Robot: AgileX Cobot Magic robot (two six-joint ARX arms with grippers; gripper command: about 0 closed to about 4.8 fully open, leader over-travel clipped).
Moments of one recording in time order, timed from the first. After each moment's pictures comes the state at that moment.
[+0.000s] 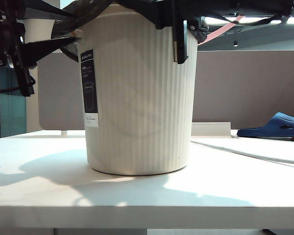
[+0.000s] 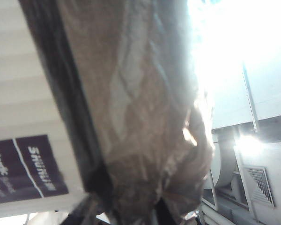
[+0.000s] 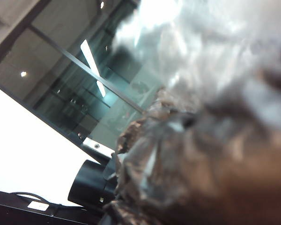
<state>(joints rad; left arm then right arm) -0.24 1.35 0.30 1.41 0.76 -1.65 0.79 1.39 0.55 1.08 -0.34 1.03</state>
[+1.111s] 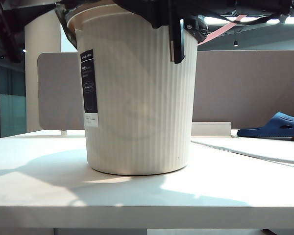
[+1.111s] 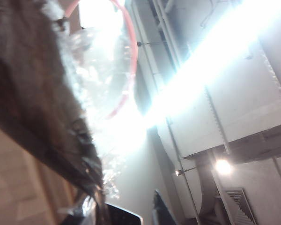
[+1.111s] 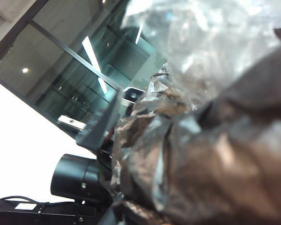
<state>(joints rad) -0.17 1.21 0.32 1.42 0.66 -1.74 0.82 1.39 0.55 1.08 -0.34 1.02</state>
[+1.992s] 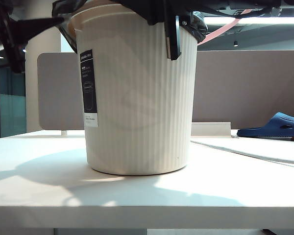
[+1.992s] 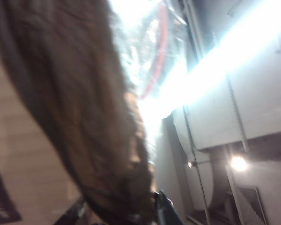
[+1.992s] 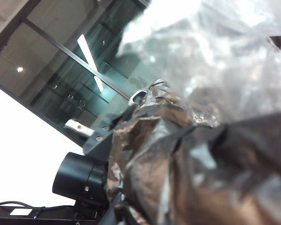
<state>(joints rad) -0.18 1.21 0.33 1.28 0.73 -1.70 0.82 1.39 0.59 1.01 -0.34 1.02</state>
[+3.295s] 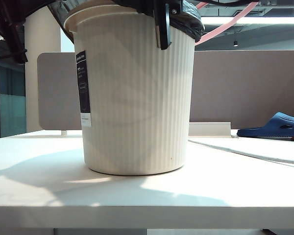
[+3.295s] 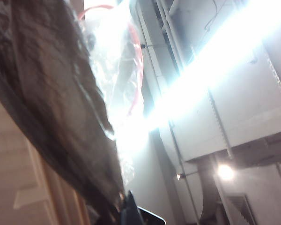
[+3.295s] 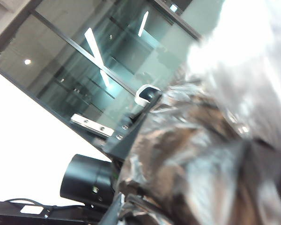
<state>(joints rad) -0.20 1.21 0.33 1.37 0.63 -1.72 0.85 1.39 0.64 0.98 -0.34 0.99</state>
